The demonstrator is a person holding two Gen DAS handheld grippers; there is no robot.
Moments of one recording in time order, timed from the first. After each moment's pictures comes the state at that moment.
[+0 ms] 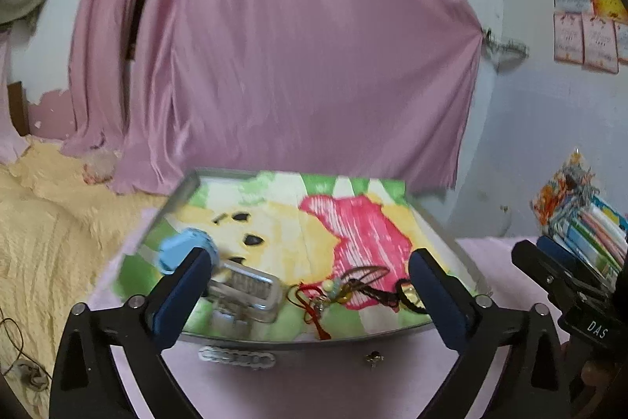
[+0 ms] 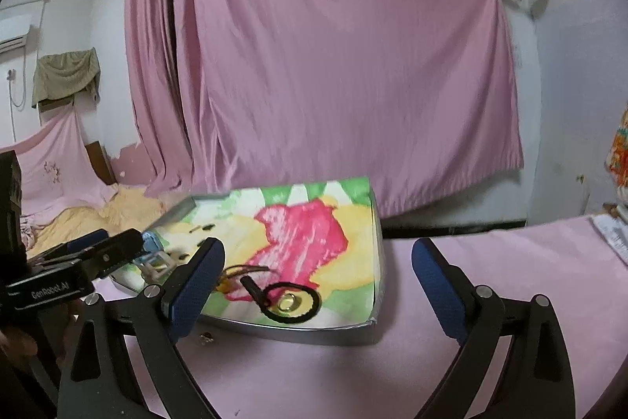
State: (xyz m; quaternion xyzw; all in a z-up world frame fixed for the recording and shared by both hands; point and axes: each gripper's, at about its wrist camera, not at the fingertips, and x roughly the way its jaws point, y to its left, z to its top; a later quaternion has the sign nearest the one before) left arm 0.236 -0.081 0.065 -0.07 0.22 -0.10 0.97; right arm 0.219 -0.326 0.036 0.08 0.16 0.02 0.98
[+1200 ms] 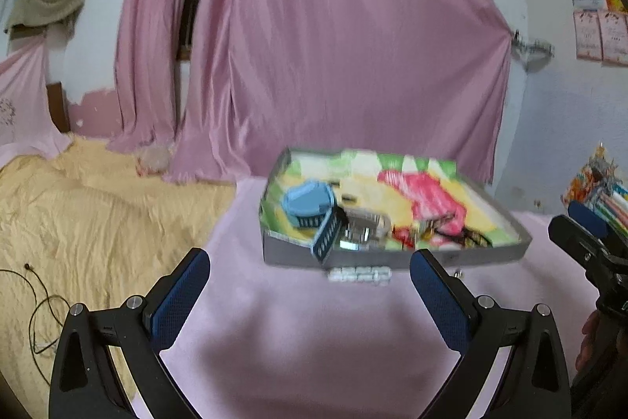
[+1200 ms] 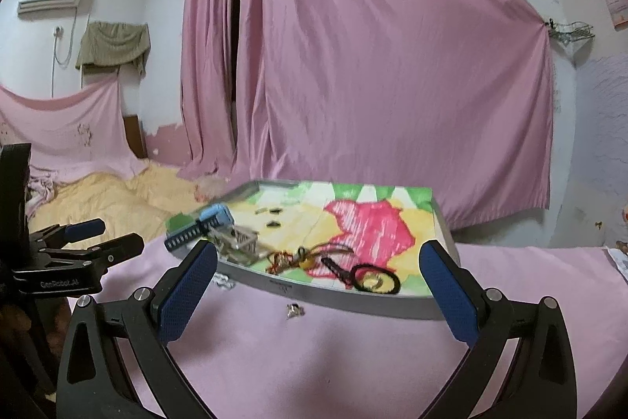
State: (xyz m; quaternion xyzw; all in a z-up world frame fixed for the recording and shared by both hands) left arm 0.177 -0.002 0.035 -0.05 0.24 -0.04 0.97; right arm 0.173 -0.255 0.029 0.00 0.15 0.08 0.99
